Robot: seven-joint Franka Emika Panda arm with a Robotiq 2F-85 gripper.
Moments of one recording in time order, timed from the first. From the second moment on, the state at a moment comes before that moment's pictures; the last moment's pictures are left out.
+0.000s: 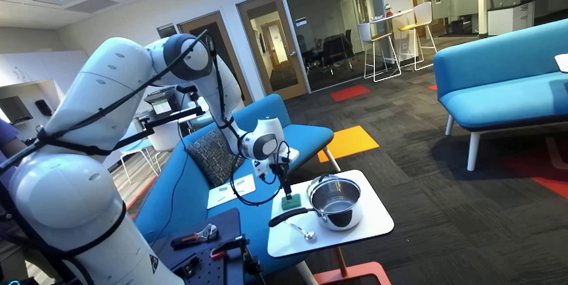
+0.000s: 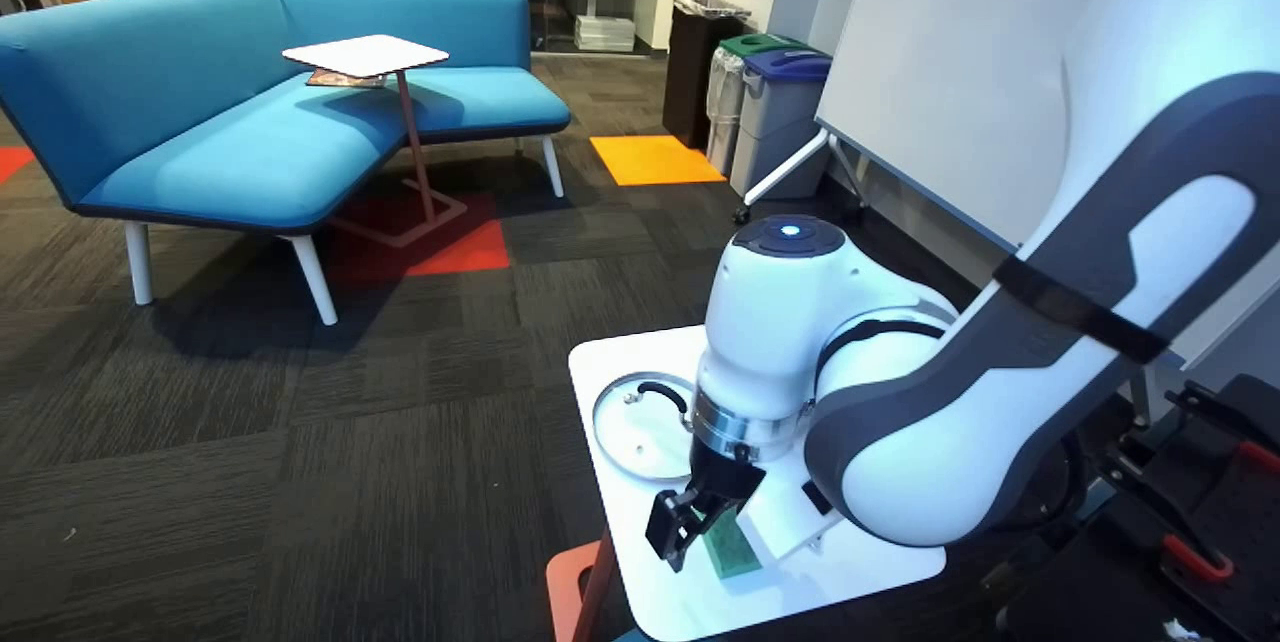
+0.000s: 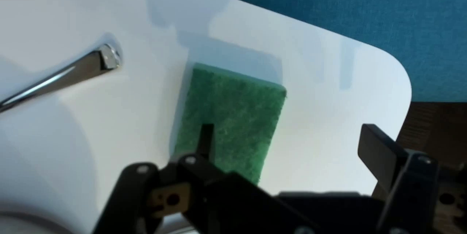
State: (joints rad) arm 0.72 0.86 0.05 -2.01 0.11 2.84 0.64
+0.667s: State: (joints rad) arm 0.69 0.88 0.05 -2.01 0.19 2.89 0.64
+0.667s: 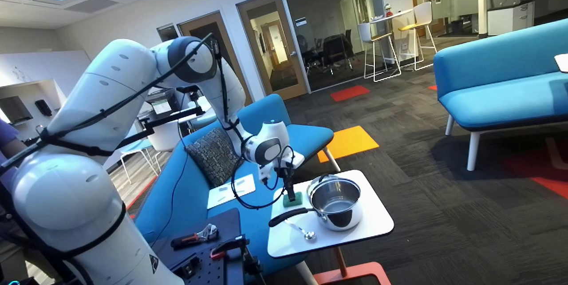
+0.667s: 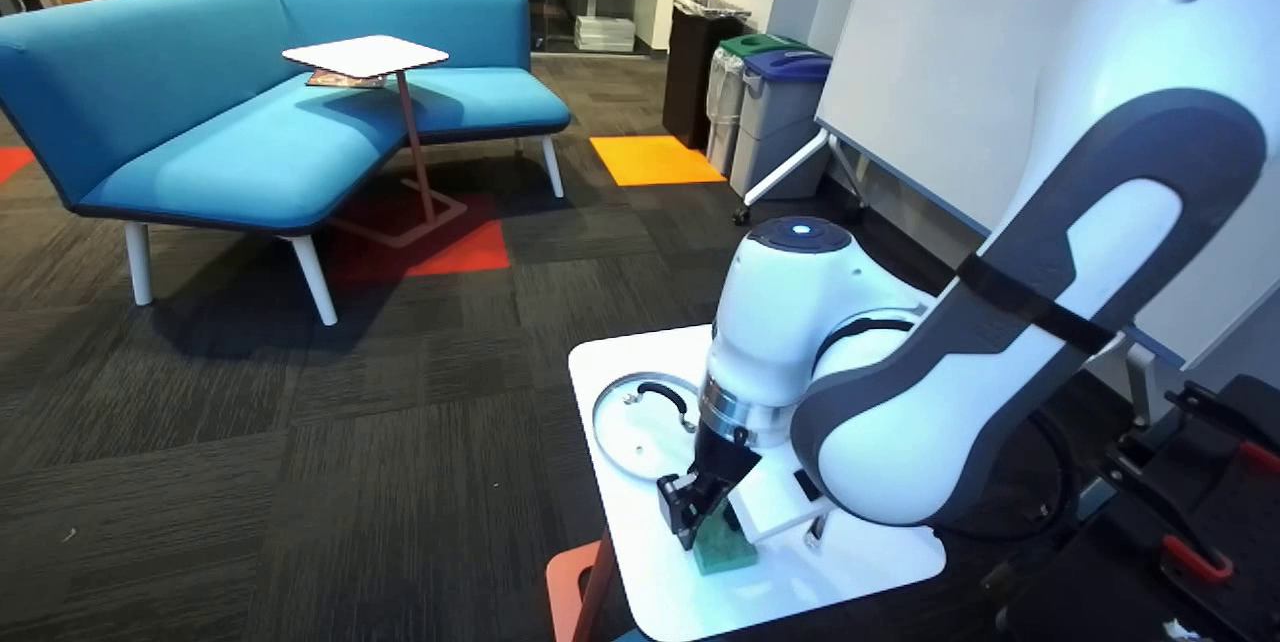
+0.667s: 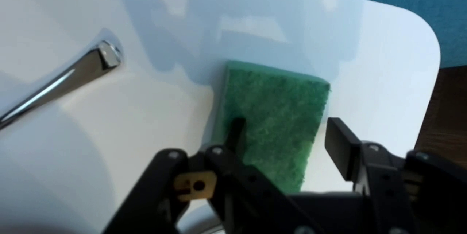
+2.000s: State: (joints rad) arm 1.21 0.45 -0.54 -2.40 0.02 2.99 0.87
